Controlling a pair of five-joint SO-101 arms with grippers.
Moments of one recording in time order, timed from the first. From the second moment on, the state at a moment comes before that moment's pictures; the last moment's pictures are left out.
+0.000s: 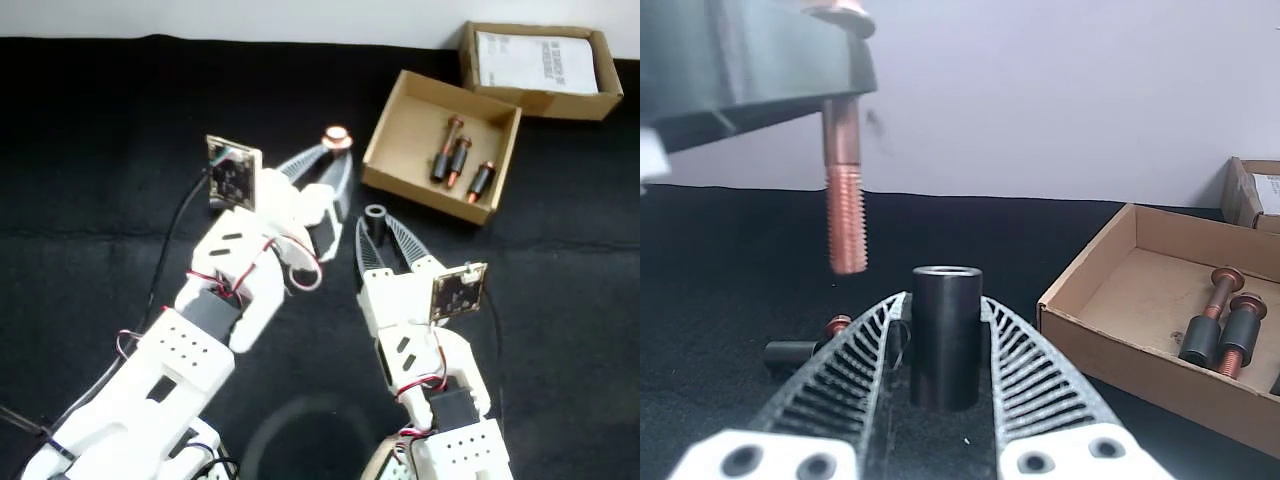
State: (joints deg) left arm 27.0 -43.6 57.4 -6.6 22.5; right arm -21.5 -90.5 96.1 6.1 -6.1
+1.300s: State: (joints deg) left arm 31.2 -36.4 50.2 -9.5 14.0; right arm -24.5 -90.5 96.1 6.1 -6.1
